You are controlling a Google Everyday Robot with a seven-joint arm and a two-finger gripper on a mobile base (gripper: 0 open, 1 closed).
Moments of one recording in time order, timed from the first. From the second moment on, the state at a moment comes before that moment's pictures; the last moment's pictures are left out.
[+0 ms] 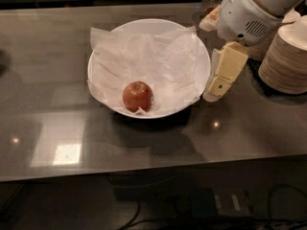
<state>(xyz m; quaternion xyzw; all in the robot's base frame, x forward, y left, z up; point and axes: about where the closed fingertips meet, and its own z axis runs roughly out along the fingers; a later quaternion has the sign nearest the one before) 0.493 -0.113 0.981 -0.66 0.71 0.06 0.24</state>
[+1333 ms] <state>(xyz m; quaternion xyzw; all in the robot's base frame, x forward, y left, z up) 0.513 -0.027 0.959 -0.70 0.64 0.14 0.27</state>
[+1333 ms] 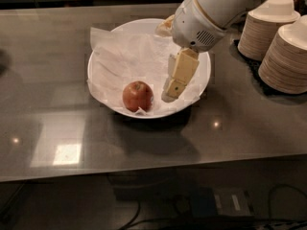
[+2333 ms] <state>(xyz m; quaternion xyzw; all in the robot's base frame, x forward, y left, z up) 0.541 0.034 0.921 -0.70 0.61 0.23 0.29</state>
